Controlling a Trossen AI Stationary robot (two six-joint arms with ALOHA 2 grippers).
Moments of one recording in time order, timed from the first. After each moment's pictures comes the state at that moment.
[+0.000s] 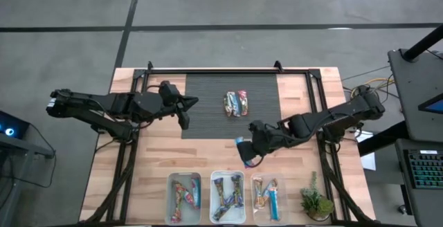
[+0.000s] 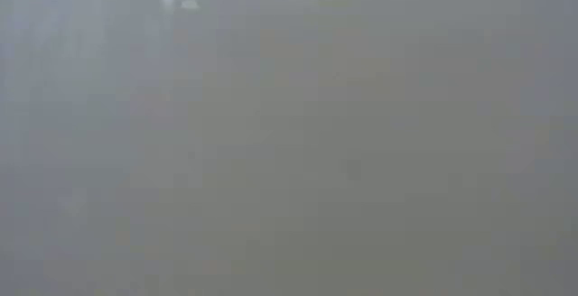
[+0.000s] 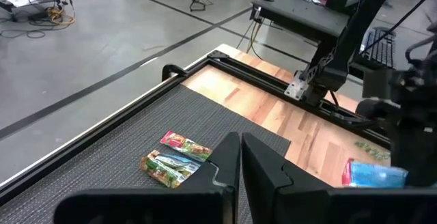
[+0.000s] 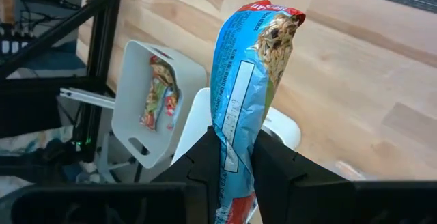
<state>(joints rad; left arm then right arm) -0.14 1.04 1.11 -0.42 -0.57 -0.42 0.33 1.54 1.39 -0.73 0.11 1.51</state>
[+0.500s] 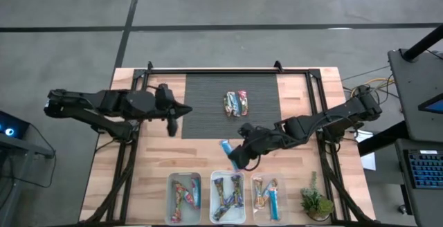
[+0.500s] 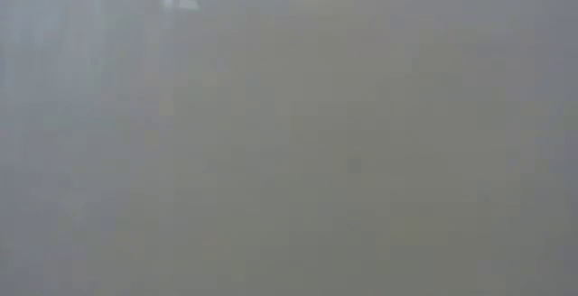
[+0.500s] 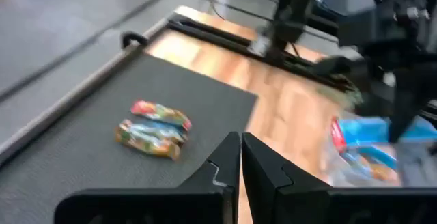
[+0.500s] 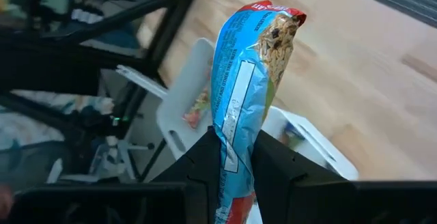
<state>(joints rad) -0.14 0.97 1.14 -0.59 -0.37 -0.39 0.33 1.58 1.39 -0.47 0.10 1.27</state>
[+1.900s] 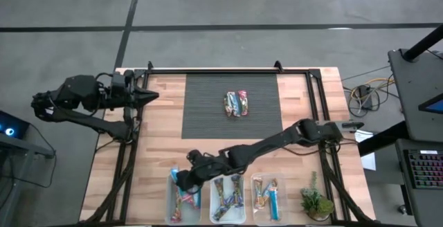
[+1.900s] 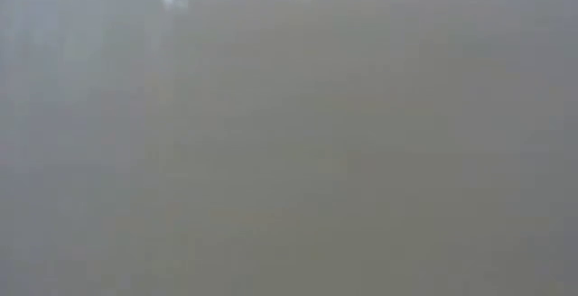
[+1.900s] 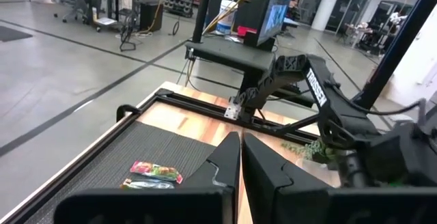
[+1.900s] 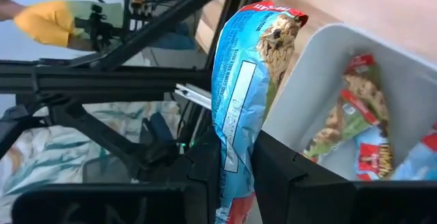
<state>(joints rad) -0.14 0.70 1.14 -0.63 -0.33 -0.27 0.34 2.30 2.05 -0.20 0.01 1.47</state>
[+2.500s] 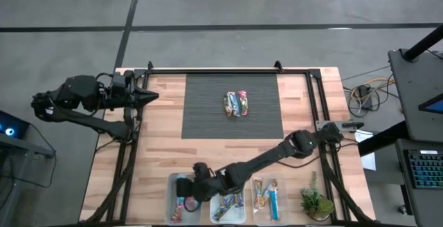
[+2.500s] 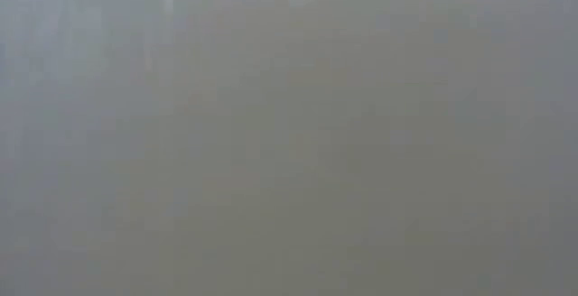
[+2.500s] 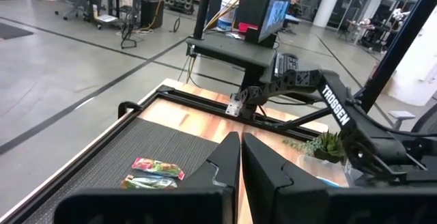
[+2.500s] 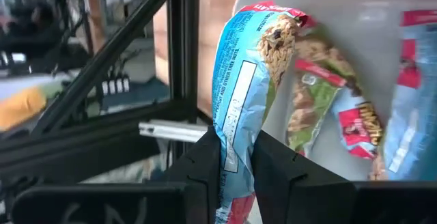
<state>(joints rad) -0.14 0.69 1.14 -0.65 -0.33 -0.27 0.43 2.47 2.23 -0.38 0.26 1.82</state>
